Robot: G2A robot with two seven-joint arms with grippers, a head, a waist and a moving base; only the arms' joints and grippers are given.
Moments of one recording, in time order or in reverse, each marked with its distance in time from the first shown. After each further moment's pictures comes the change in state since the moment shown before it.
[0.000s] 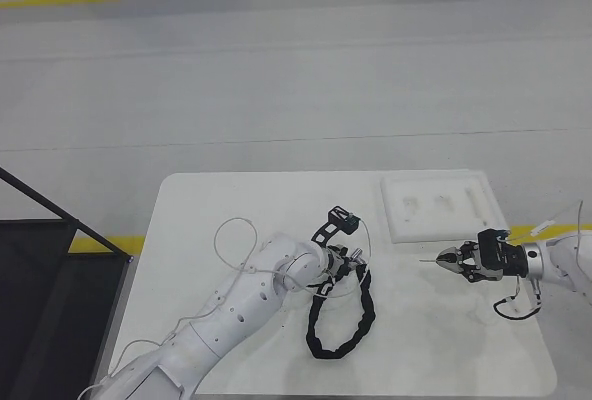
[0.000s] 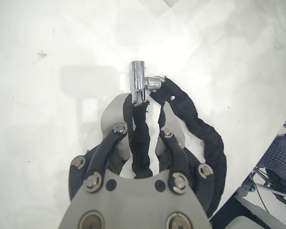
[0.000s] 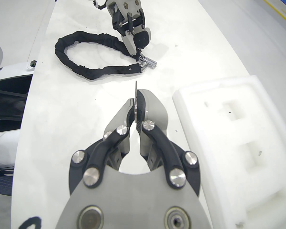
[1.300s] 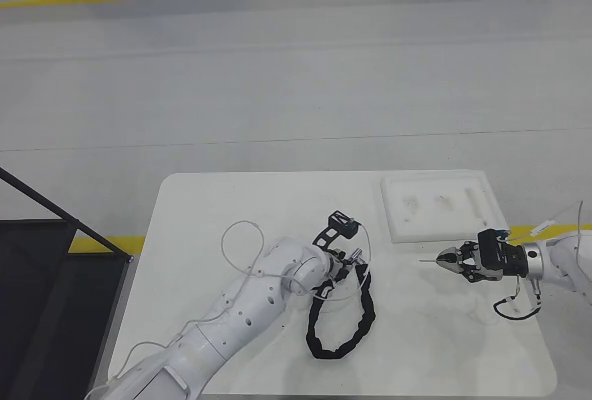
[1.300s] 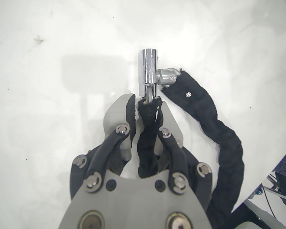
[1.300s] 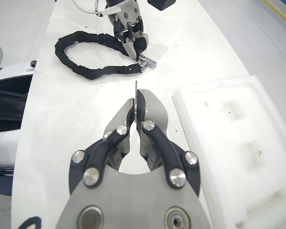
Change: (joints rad) left arm 0.006 -0.031 0.011 0.046 0.075 0.024 -0.016; right arm 0.000 0.000 0.000 0.000 0.000 0.000 0.000
